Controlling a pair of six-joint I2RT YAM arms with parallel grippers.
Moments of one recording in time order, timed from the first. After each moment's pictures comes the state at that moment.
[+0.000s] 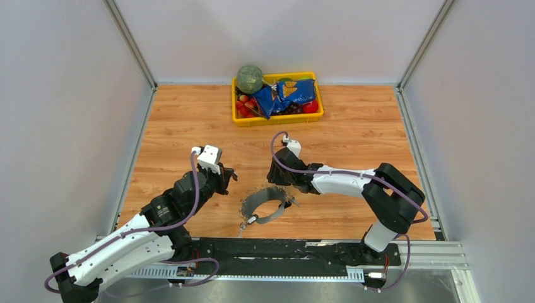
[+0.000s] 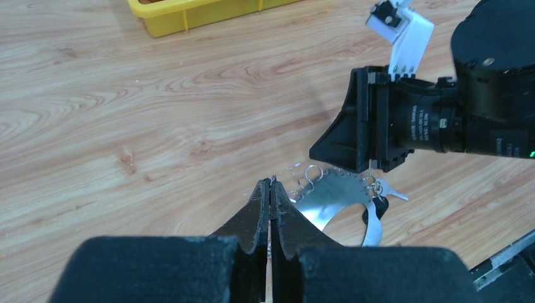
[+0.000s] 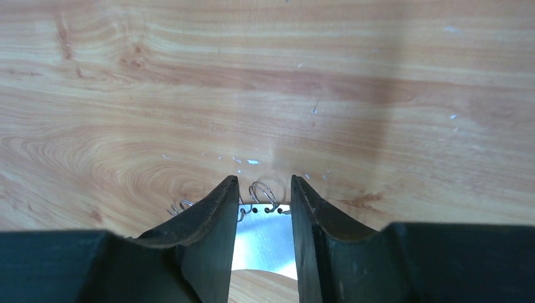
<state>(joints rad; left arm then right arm) -0.91 0.58 0.56 -0.29 -0.41 -0.33 0.90 1.67 0.88 -0.02 0.21 0.89</state>
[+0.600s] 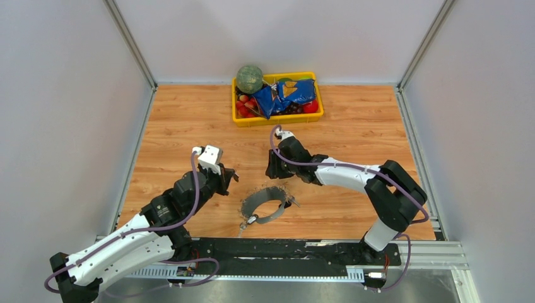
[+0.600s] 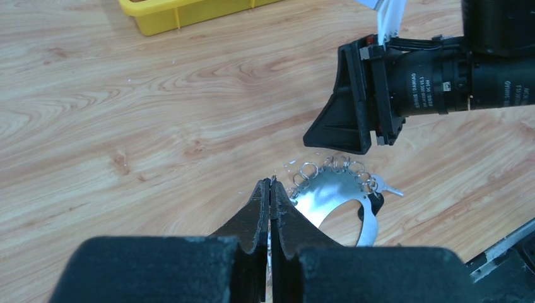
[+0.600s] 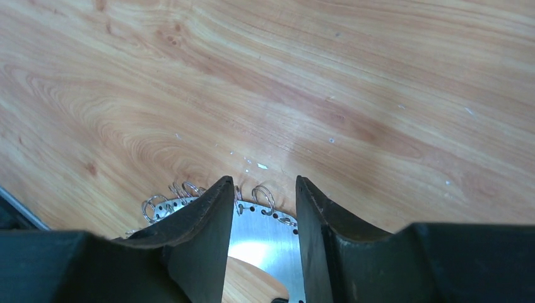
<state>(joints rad) -0.91 0.57 0.56 -0.29 -0.39 -0.33 0.81 1.64 0.92 -0.03 0.01 0.61</state>
